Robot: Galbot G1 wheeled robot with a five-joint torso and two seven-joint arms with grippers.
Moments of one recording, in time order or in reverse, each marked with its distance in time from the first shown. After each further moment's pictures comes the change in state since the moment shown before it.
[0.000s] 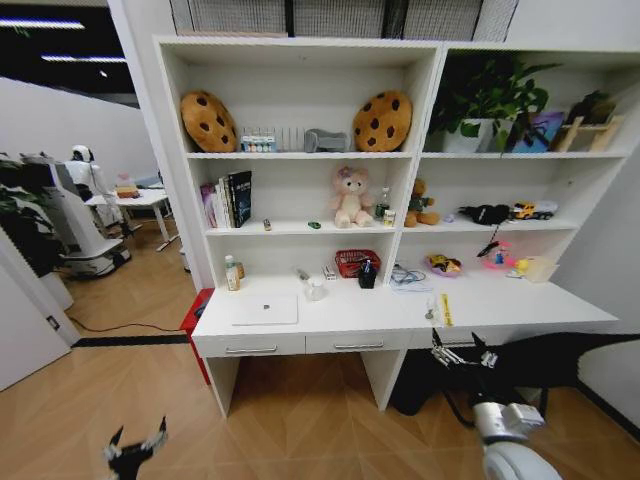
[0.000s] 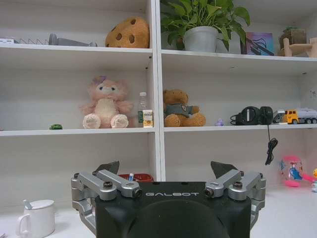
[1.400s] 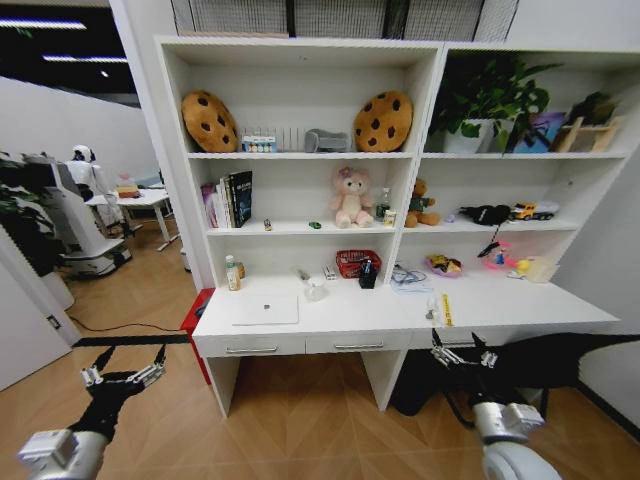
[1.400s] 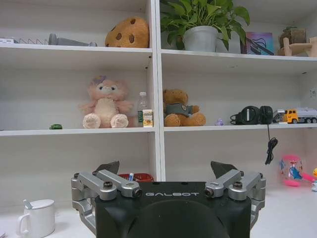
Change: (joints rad) left arm 0.238 0.164 -0.192 -0.885 -0.216 0.299 -0.034; right arm 0.000 0.000 -0.001 0.001 -0.001 -0.001 0.001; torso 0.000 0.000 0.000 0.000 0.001
